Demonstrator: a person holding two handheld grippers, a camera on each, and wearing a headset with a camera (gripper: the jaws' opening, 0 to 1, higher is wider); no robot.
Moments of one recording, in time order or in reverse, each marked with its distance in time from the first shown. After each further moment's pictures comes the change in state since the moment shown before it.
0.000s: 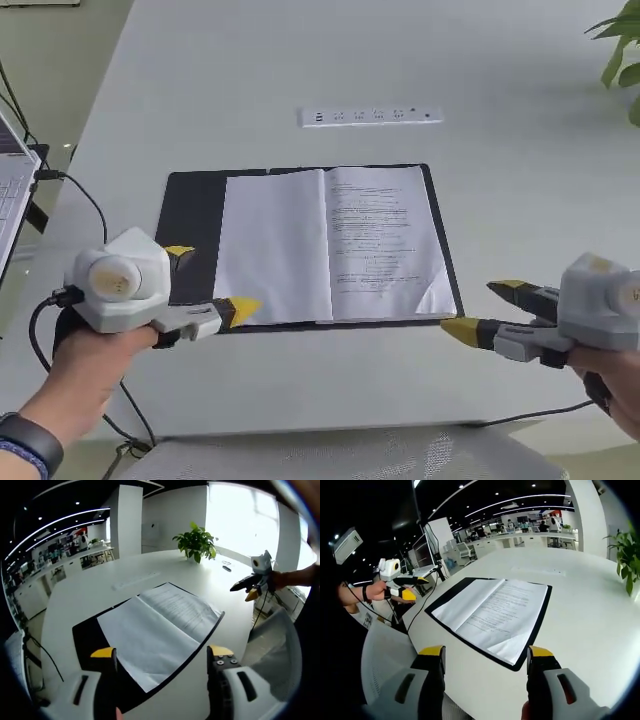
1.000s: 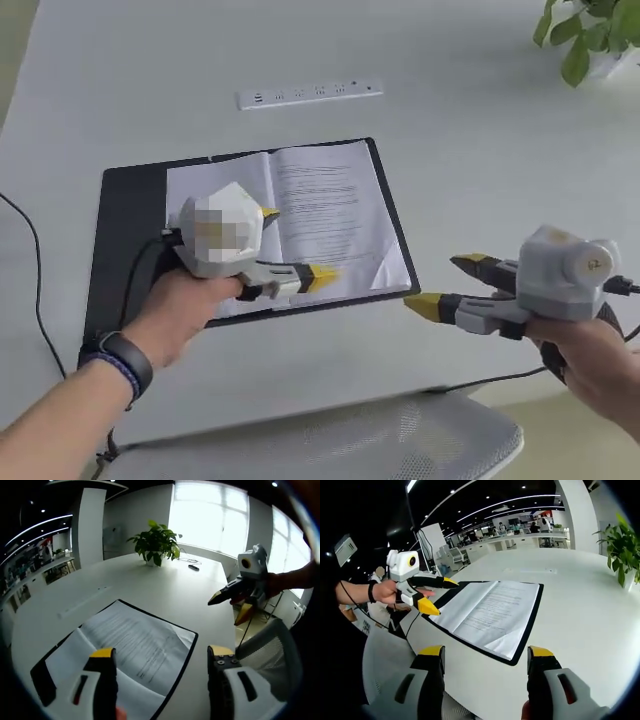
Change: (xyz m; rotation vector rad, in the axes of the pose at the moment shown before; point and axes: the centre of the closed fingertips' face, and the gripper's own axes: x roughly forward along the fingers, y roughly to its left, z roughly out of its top) left arm 0.116 -0.108 0.050 0.128 0.015 -0.271; right arm -0.014 -0.004 -0.004 0.055 -0.037 -0.047
